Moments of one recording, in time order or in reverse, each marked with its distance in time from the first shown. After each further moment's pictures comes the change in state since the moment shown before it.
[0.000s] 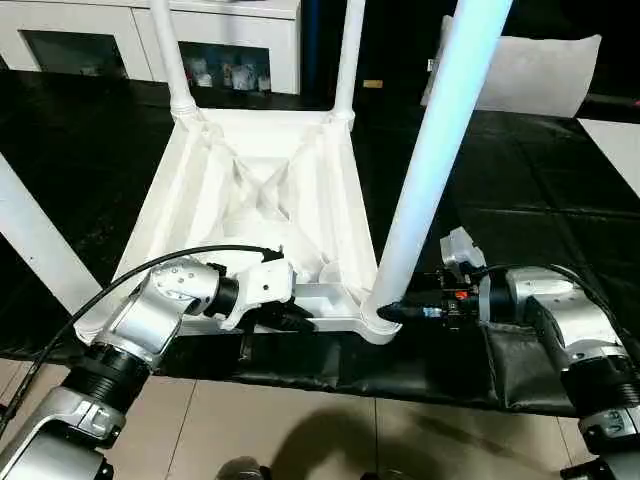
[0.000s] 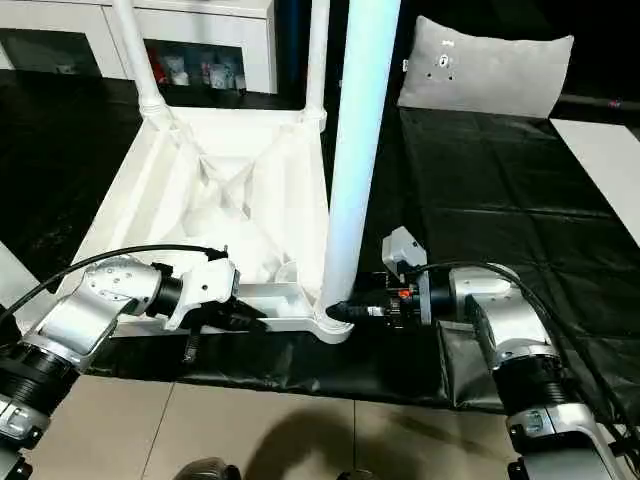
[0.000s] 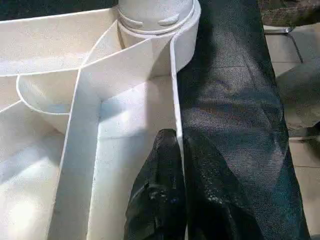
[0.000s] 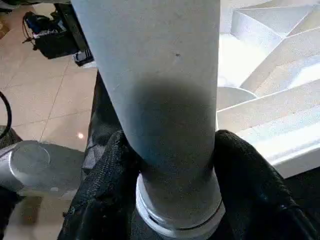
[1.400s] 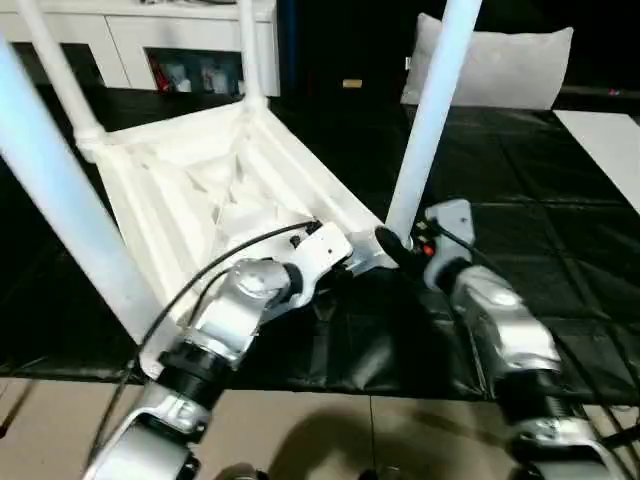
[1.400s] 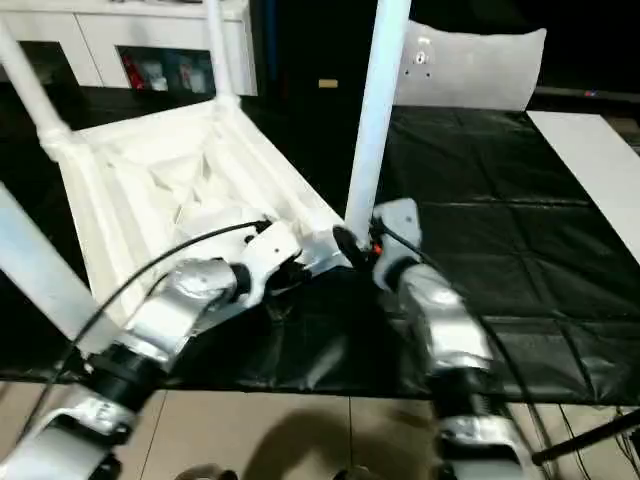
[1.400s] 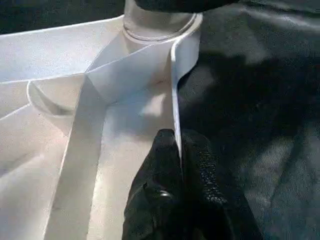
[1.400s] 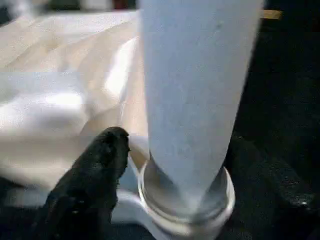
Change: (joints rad) left arm -0.051 -0.303 0.052 0.032 0.142 0.281 0.521; right arm 0.040 0.248 -0.157 -0.028 -0.135 -0.025 -0.799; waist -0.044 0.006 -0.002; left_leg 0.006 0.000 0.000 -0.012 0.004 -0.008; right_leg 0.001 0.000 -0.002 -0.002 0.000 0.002
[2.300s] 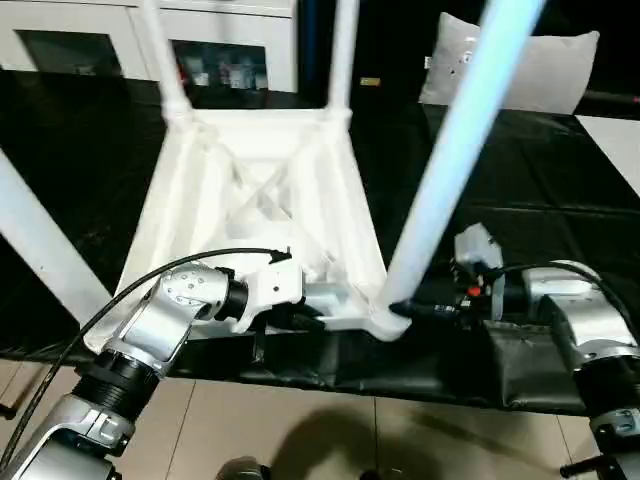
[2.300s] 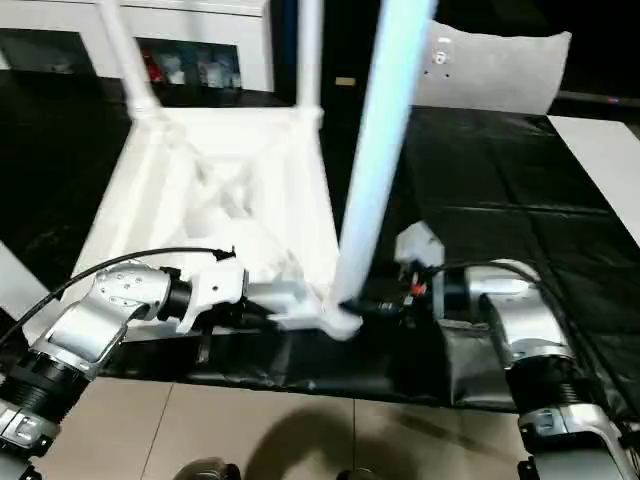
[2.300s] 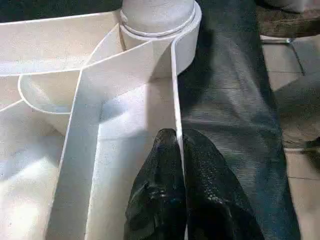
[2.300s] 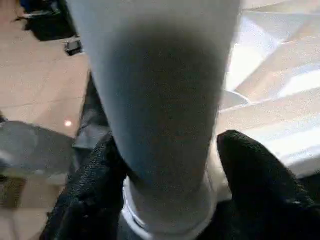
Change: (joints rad) left arm 0.078 0.268 -0.049 -0.077 -0.143 -0.250 -0.490; right arm -0.040 -0.273 0.159 0.063 0.113 -0.102 0.817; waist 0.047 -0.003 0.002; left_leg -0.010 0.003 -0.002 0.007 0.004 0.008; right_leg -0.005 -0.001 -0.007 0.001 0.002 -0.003
